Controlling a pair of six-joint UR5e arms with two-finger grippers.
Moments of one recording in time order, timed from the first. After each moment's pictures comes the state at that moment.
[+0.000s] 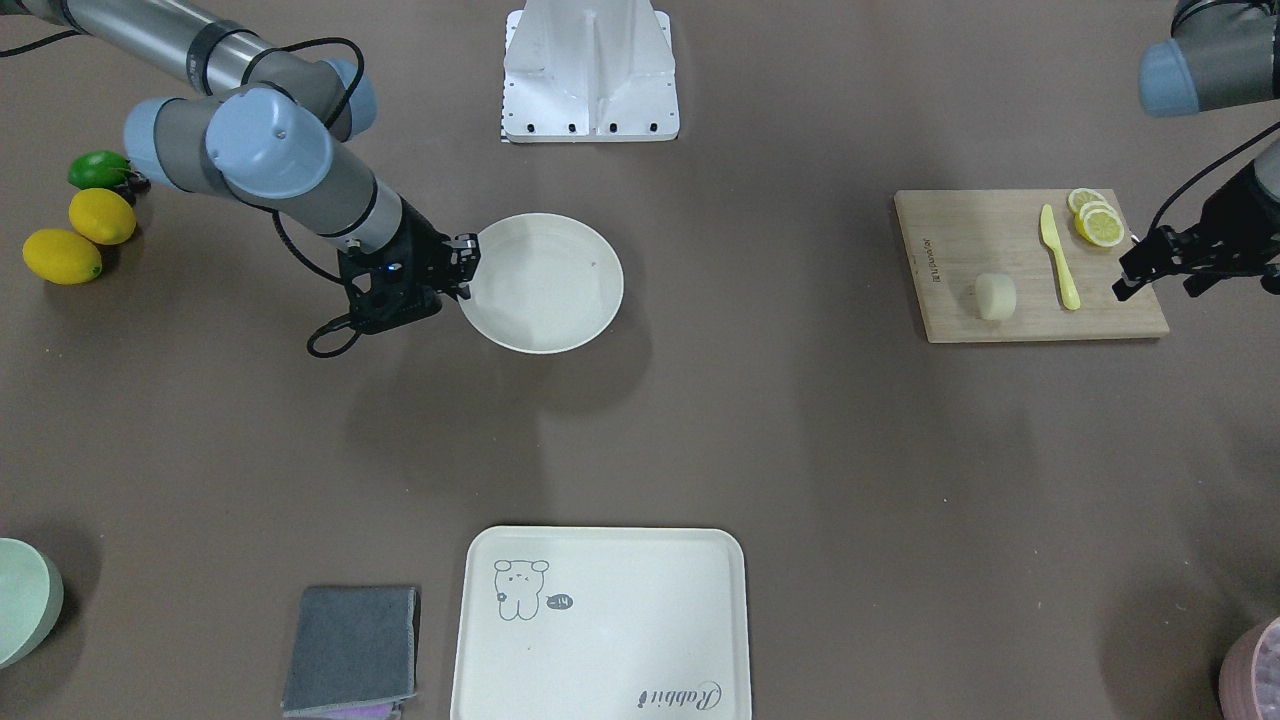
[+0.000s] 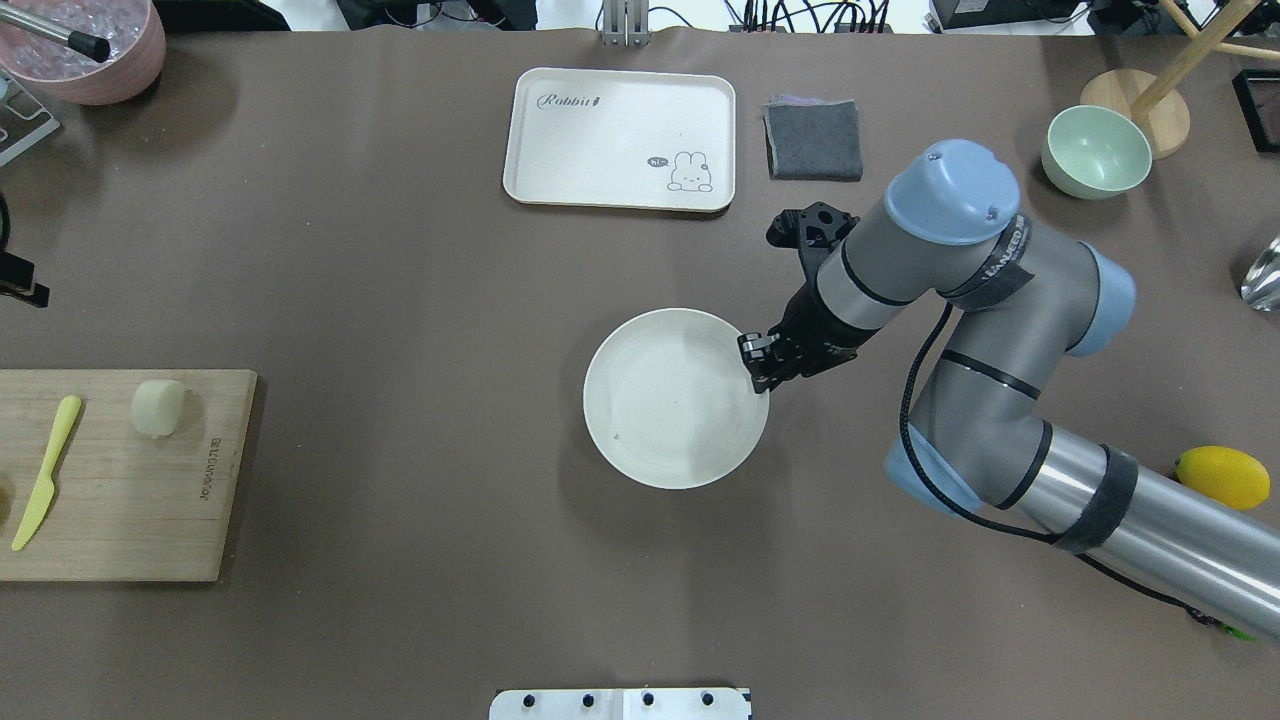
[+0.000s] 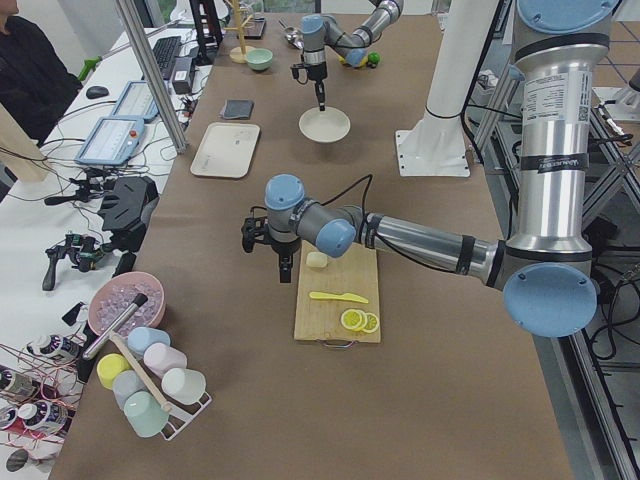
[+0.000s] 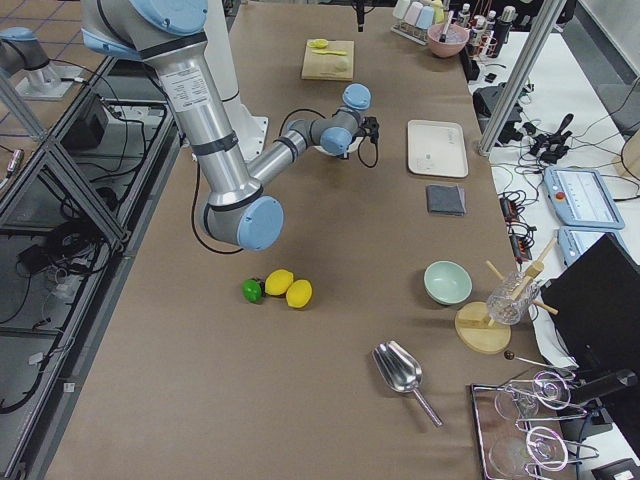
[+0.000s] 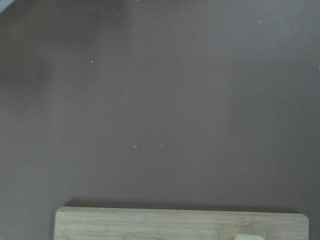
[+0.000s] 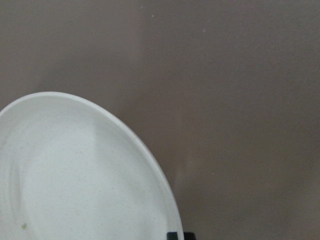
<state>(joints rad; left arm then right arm) -1.15 -1.53 -1.79 -1.91 -2.26 -0.72 0.64 -1.08 1.68 -1.26 2.22 1.06</state>
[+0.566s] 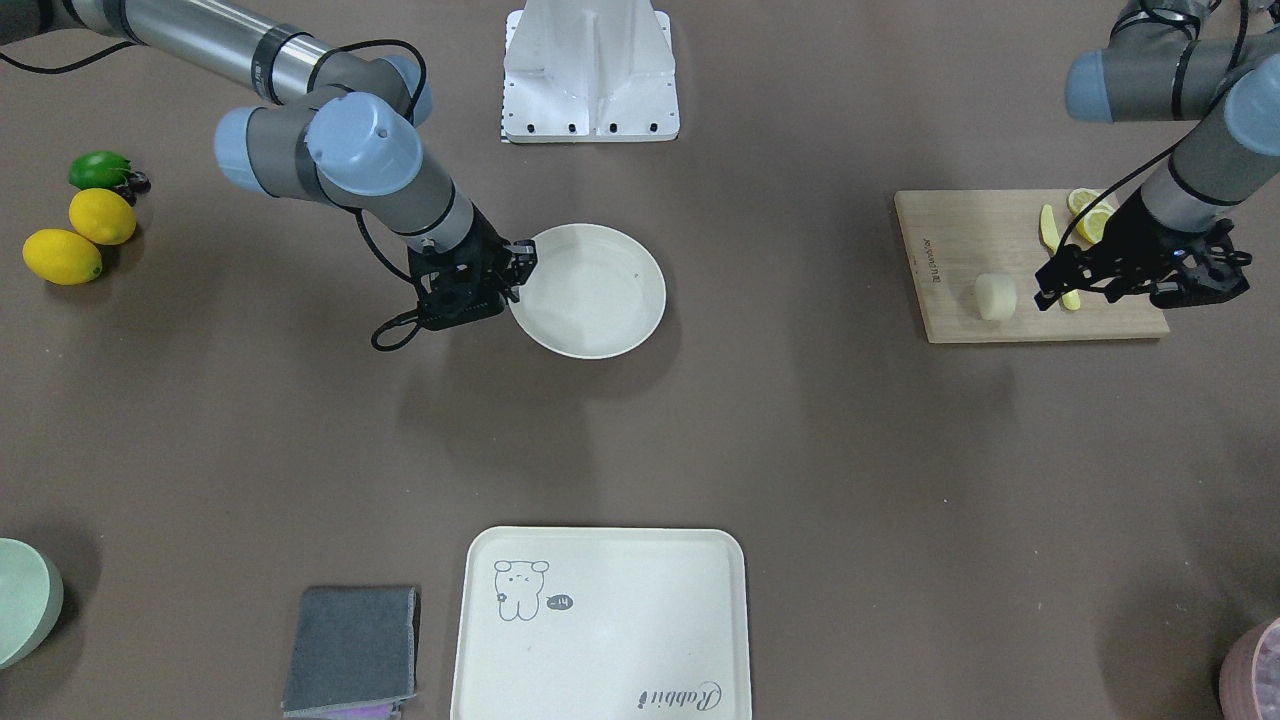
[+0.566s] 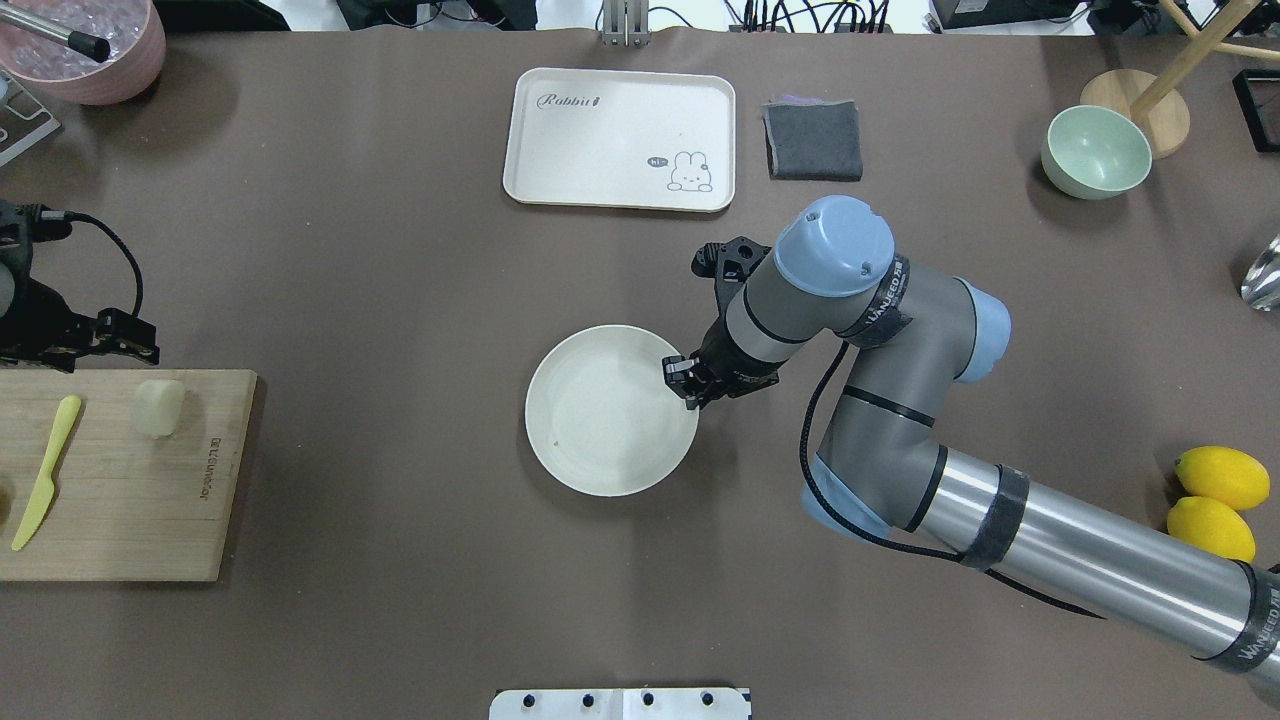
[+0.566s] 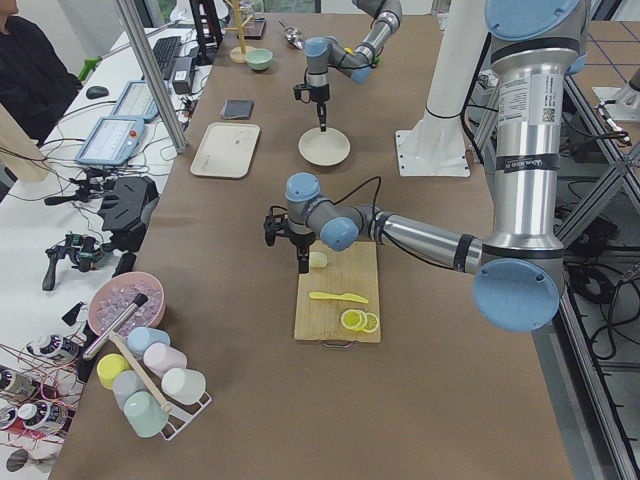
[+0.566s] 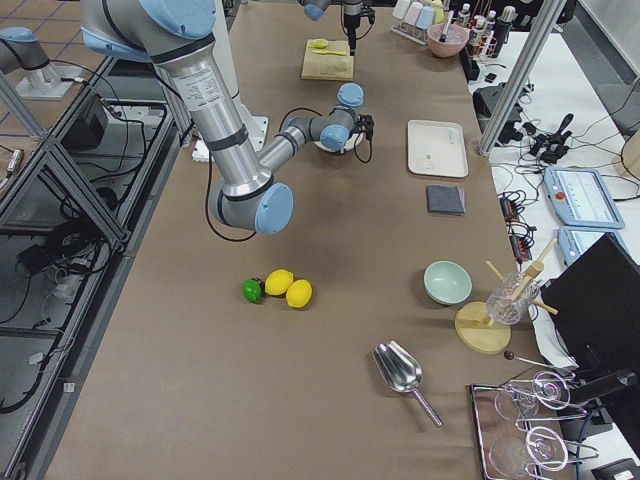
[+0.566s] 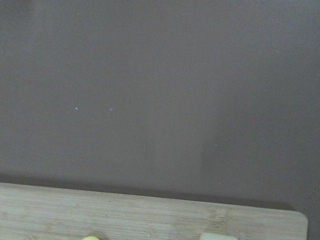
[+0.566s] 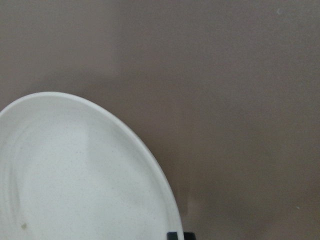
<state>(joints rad) -0.93 -1.55 -1.78 -1.98 -2.14 -0.95 0.57 -0.98 1.52 -1.16 2.13 1.17</state>
